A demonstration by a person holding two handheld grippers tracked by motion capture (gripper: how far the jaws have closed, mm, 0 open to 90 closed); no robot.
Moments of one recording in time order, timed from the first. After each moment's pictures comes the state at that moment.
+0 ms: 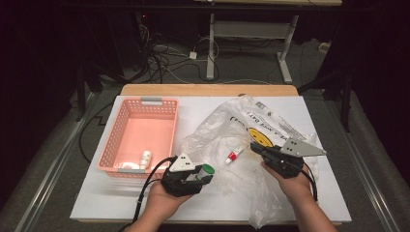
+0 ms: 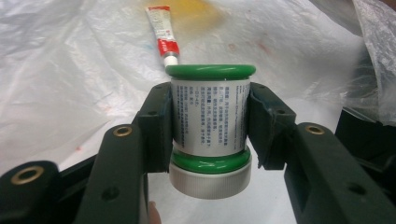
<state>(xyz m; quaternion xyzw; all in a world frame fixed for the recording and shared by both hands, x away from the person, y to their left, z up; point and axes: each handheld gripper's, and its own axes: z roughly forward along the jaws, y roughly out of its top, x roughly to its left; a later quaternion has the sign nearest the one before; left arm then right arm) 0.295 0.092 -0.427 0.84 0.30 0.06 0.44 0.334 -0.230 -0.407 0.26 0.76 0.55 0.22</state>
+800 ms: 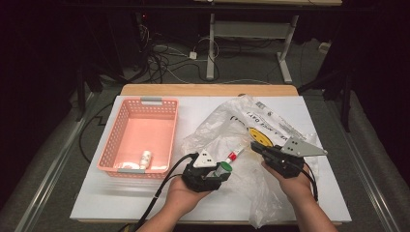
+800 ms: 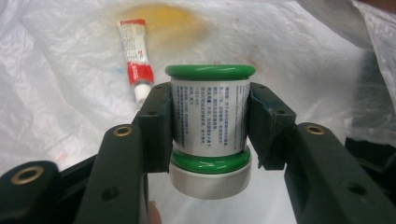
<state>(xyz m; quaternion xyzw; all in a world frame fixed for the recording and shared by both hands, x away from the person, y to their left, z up) 0.312 0.043 -0.432 0.85 0.28 0.06 0.45 0.334 -0.231 -0.406 0.26 0.76 0.56 0.22</state>
